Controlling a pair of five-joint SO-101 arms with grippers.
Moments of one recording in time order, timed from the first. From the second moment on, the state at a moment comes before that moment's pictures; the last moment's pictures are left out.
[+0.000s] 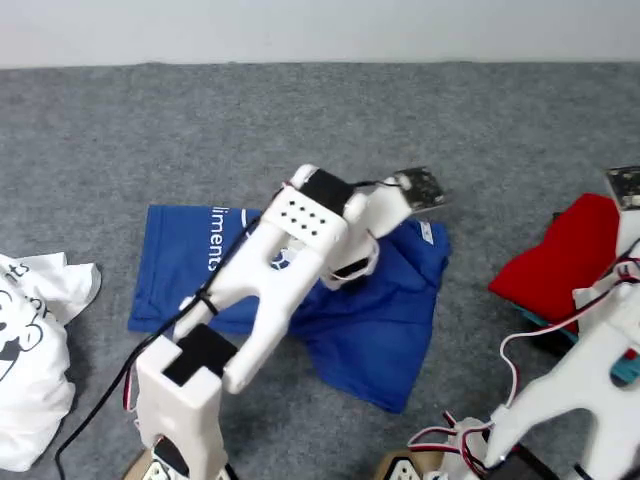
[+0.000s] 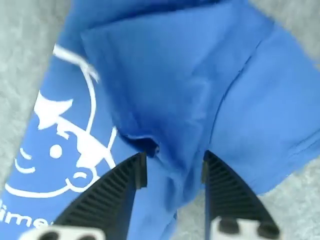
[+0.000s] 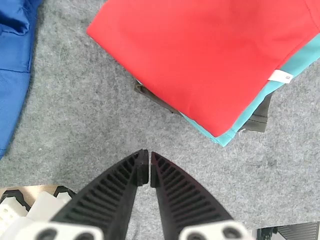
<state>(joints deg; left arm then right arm) 29.2 20.7 -11.1 88.7 -21.8 40.2 -25.6 6.4 100.4 43.2</state>
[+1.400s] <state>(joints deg) 34.5 19.7 -3.6 64.7 -13.5 40.2 -31.2 11.4 100.4 43.2</state>
